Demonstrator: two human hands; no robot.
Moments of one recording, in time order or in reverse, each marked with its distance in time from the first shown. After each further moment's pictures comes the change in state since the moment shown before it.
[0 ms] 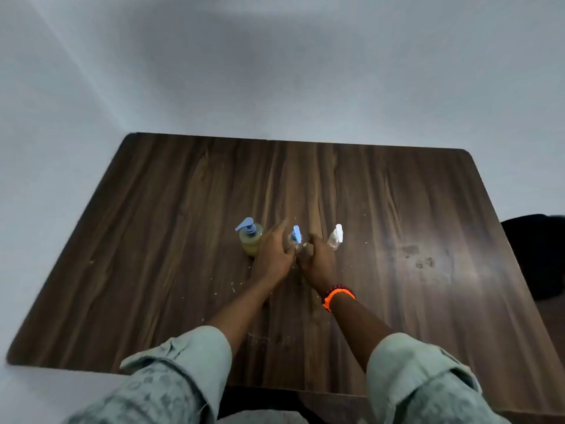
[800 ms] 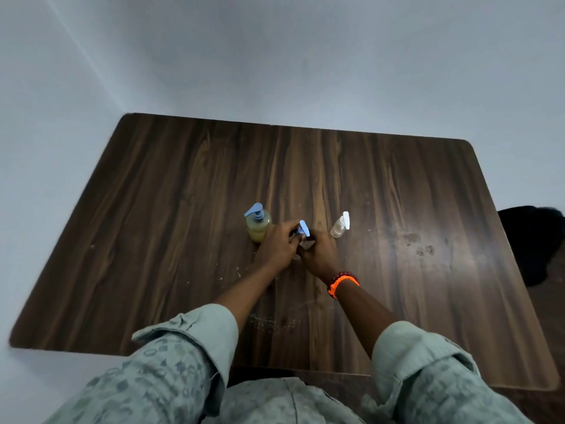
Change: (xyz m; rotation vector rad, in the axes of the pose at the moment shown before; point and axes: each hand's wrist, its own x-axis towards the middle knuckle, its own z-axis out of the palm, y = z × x) left_hand -0.003 -0.017 -0.007 -0.084 -0.148 0.055; right_hand -0.003 -0.001 0.009 0.014 -0.079 -0.039
